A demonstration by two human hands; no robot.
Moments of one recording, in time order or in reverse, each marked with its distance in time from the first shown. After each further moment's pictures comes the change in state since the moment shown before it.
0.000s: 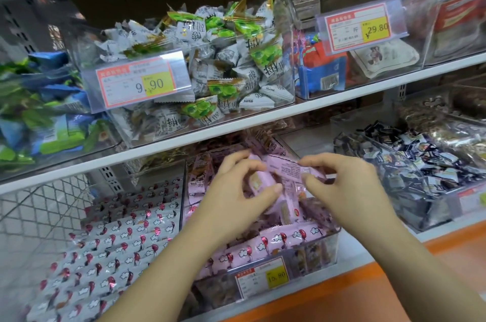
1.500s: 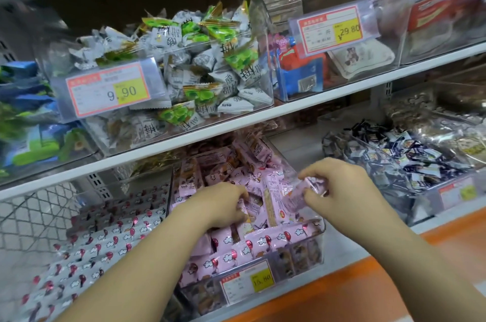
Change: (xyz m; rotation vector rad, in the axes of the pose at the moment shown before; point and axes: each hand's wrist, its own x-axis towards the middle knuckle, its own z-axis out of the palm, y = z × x) left_hand 0.048 -0.024 0.013 0.737 -0.559 -0.121; right_hand 0.000 0.021 -0.018 -0.243 -0.137 -0.068
